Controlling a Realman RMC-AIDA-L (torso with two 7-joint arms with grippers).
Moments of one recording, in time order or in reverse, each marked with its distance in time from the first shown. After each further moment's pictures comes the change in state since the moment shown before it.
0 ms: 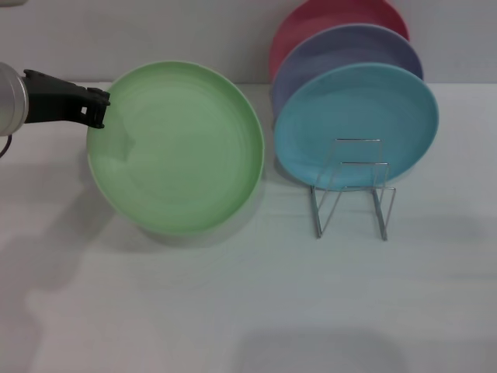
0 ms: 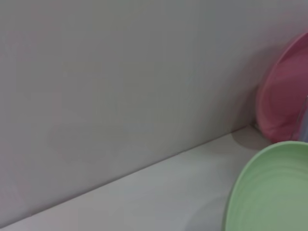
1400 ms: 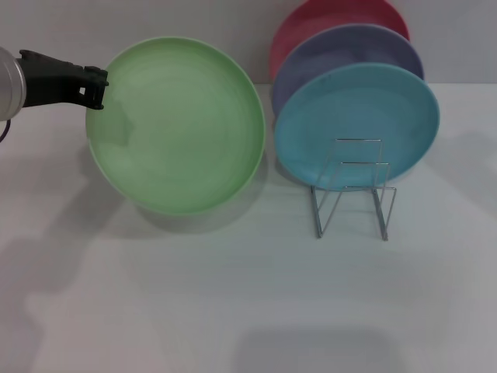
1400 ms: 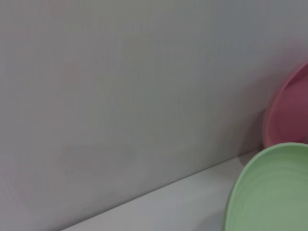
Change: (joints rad) left arm 0.011 -0.002 0.006 0.024 0.005 0.056 -0.008; right arm 0.120 -0.020 -0.102 1.417 -1.835 -0.895 1.785
